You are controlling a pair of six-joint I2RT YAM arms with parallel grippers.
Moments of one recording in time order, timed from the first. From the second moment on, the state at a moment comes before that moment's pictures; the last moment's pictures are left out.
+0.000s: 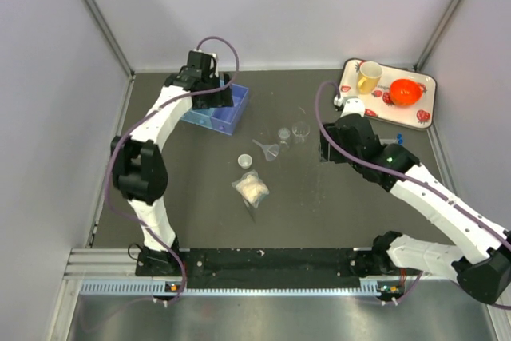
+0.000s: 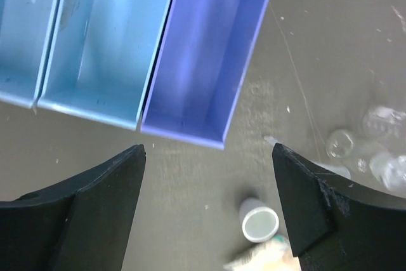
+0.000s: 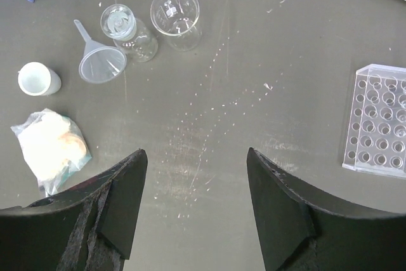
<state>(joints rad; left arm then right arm) -0.26 1.81 1.66 -0.68 0.04 -0.29 0.69 1.07 1.05 -0.67 0.38 0.39</state>
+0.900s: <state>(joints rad) -0.17 2.23 1.95 -0.65 0.04 -0.23 0.69 1.08 0.98 -0.61 0.32 0.40</state>
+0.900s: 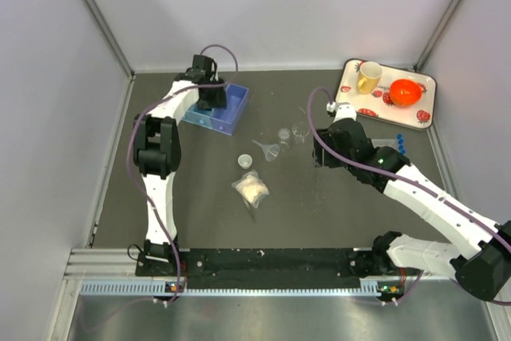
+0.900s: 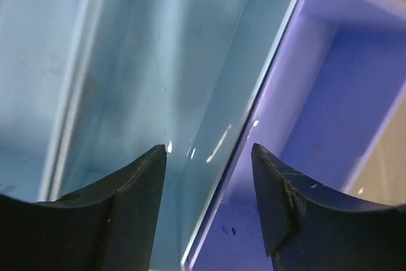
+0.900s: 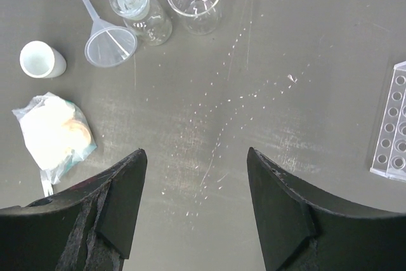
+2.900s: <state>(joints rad) -0.69 1.75 1.01 -0.31 -0.37 -0.85 0.74 0.77 0.82 -0.73 0.29 0.48</state>
